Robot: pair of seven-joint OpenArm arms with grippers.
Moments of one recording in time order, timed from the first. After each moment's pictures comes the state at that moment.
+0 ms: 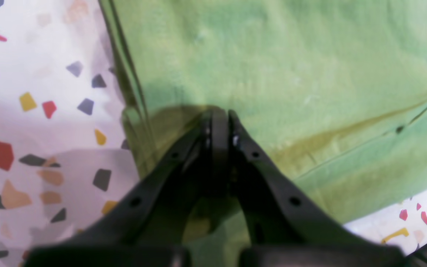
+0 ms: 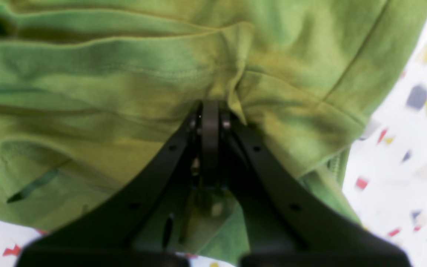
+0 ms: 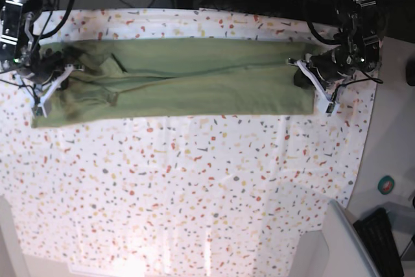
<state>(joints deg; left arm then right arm) 7.7 -15.9 -14.4 71.5 -18.5 -29.0 42.3 -6.9 11.6 19.2 71.1 7.1 25.9 -40.1</state>
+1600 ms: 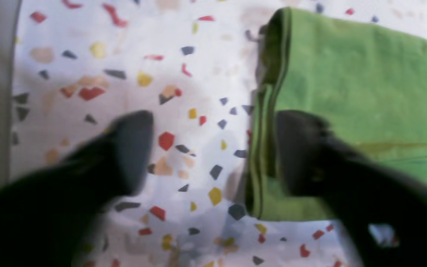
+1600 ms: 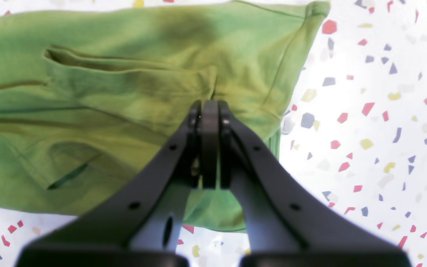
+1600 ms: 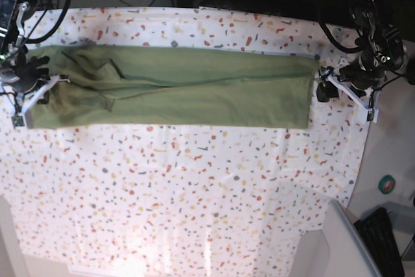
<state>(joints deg) 8.4 -12.9 -30.1 81.6 -16.5 -30.0 44.6 -10.4 8.3 25.8 89.2 6.3 25.7 -45.3</state>
